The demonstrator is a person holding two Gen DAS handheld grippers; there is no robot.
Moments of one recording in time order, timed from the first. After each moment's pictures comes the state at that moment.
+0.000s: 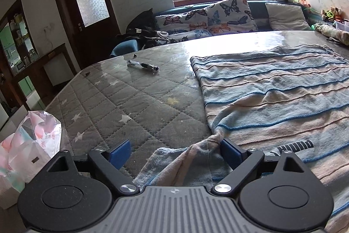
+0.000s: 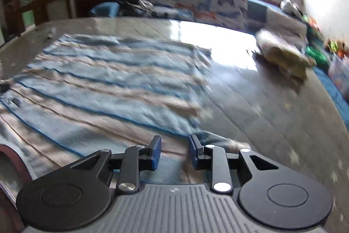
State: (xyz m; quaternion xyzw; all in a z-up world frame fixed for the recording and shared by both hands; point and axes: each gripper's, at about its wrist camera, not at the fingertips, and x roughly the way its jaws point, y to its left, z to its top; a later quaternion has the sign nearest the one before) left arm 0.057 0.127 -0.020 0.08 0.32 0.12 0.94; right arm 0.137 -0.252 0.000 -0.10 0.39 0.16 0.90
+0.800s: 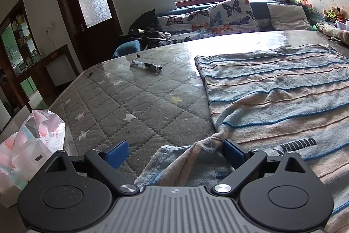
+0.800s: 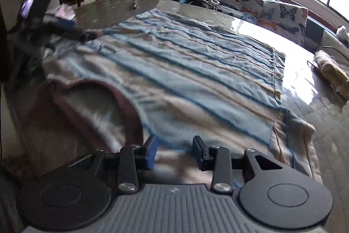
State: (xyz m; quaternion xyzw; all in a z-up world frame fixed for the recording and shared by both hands) left arm 0.054 0.131 -0.019 0.08 0.32 0.12 0.94; right arm 0.024 -0.201 0.005 -0.18 0.38 0.31 0.85
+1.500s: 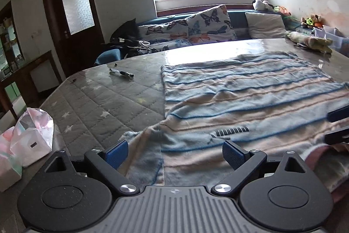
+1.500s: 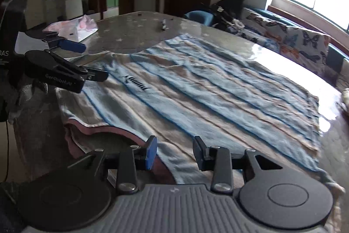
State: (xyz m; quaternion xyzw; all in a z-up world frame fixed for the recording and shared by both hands) left arm -0.001 0.084 -0.001 0.07 0.30 0.07 0.95; right arm 0.051 -0.126 0.008 -0.19 0.33 0.38 0.84
